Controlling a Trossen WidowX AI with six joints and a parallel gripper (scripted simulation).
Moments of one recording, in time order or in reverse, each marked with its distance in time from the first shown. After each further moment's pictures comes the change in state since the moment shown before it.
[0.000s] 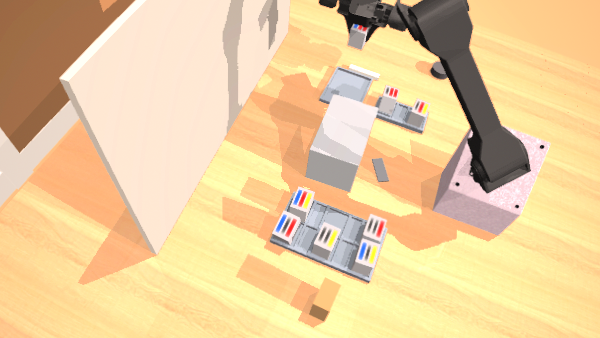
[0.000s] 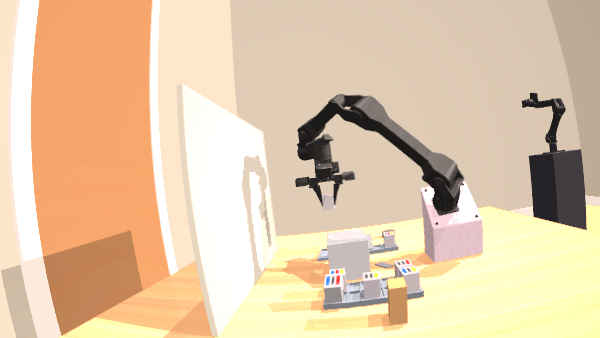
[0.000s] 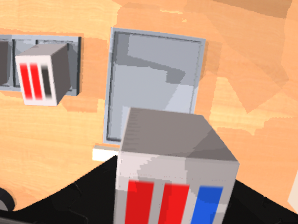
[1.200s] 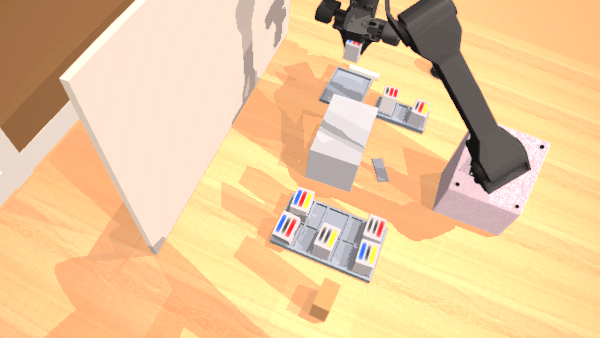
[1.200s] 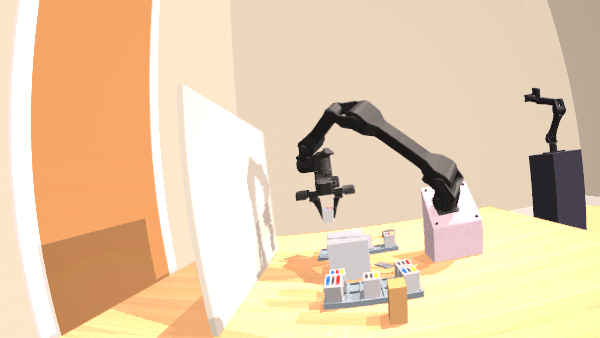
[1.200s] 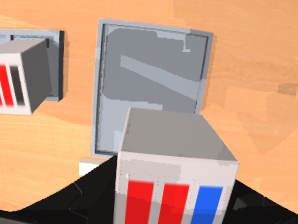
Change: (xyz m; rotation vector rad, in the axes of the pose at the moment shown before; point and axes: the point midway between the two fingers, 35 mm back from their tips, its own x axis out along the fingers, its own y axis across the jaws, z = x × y) arm 0.042 -0.006 -0.003 -0.003 0.003 0.001
